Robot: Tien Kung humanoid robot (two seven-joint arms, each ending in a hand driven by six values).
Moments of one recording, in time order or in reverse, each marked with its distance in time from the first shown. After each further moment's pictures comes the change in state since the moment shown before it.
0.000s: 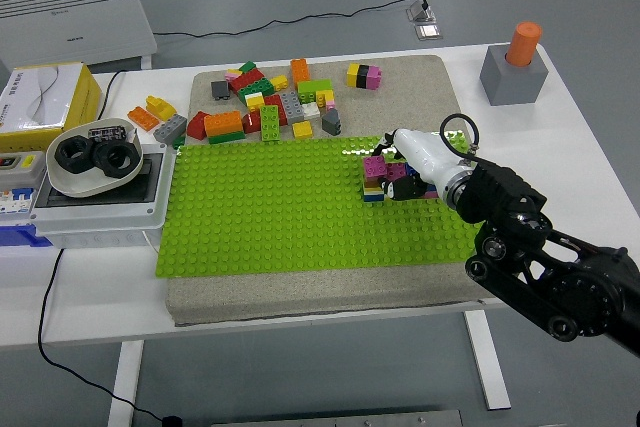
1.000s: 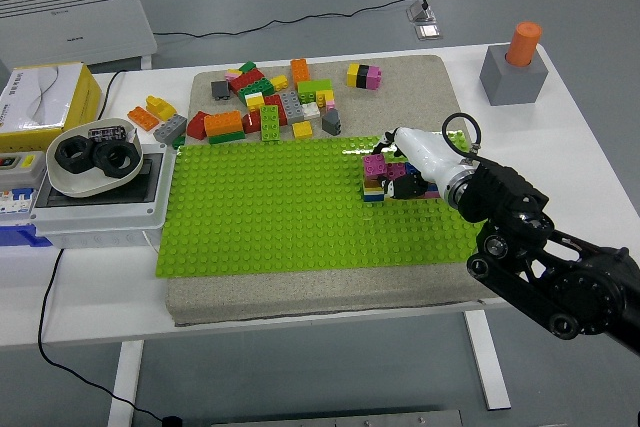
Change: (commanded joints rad) left arm 0.000 -0.002 -0.003 0.000 0.003 0.004 -0.004; right arm 0.002 -0.004 0.001 -0.008 0.020 -0.010 0.017
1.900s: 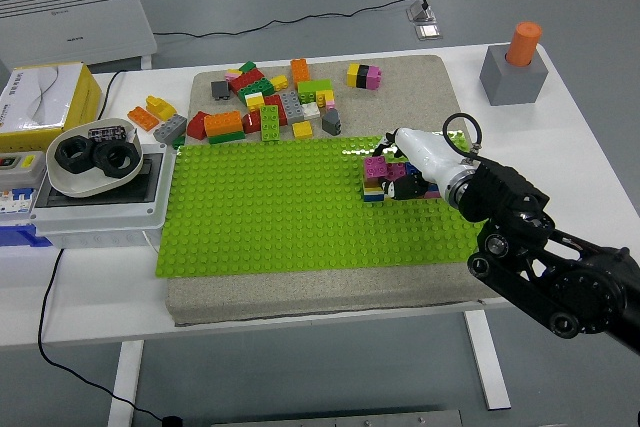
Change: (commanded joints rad) left arm 0.001 -0.001 -0.004 0.000 0.006 0.001 0.000; right arm -0.001 -0.001 0.001 -0.005 0.008 0.002 0.004
